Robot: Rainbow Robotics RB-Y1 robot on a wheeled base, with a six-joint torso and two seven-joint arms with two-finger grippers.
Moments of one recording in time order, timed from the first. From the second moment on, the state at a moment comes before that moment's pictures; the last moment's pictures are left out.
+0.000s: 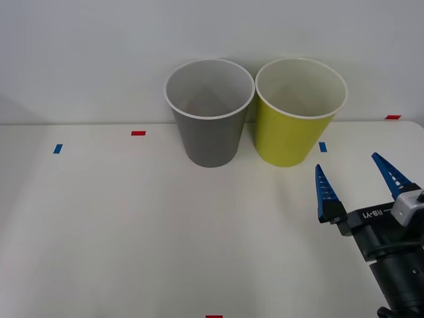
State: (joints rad) right arm 0.55 -0.35 0.10 -2.15 0.09 -0.25 1.19; left arm 1.24 0.09 -0.01 -1.95 -0.35 -0.75 -1.05
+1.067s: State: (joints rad) right arm 1.02 -0.42 0.09 -2.14 0.02 -0.58 1.26; left arm 1.24 0.09 -0.01 -1.95 -0.35 -0.75 -1.05
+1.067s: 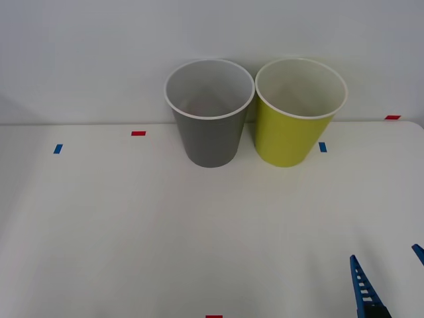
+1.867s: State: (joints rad) right arm 1.18 -0.44 0.09 -2.14 0.01 -0.65 1.26; left arm 1.24 0.09 -0.01 -1.95 -0.35 -0.75 -1.05
